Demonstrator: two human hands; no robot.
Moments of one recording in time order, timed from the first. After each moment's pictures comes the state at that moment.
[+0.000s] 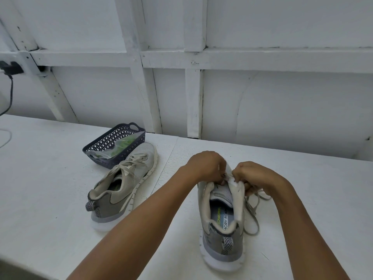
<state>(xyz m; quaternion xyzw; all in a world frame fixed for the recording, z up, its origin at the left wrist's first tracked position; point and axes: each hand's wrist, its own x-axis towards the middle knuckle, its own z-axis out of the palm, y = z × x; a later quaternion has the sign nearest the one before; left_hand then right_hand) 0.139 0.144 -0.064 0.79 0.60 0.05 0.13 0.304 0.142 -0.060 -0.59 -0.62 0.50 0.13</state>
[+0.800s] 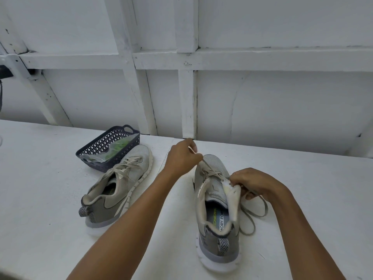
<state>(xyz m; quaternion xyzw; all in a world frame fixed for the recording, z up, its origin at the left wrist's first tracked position) 0.102 0.141 -0.066 0.59 0.69 0.34 0.23 0.319 0.137 -0.072 -0.57 -0.60 0.54 0.13</state>
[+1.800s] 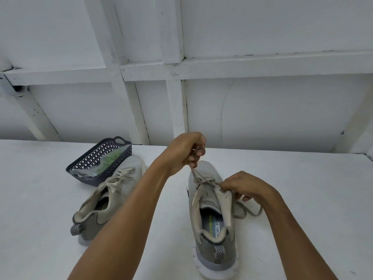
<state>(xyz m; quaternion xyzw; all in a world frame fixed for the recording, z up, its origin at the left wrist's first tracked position) 0.117 0.134 0.000 0.54 0.47 0.39 0.58 0.312 0.126 -0.059 -0.61 -0.64 0.47 0.10</state>
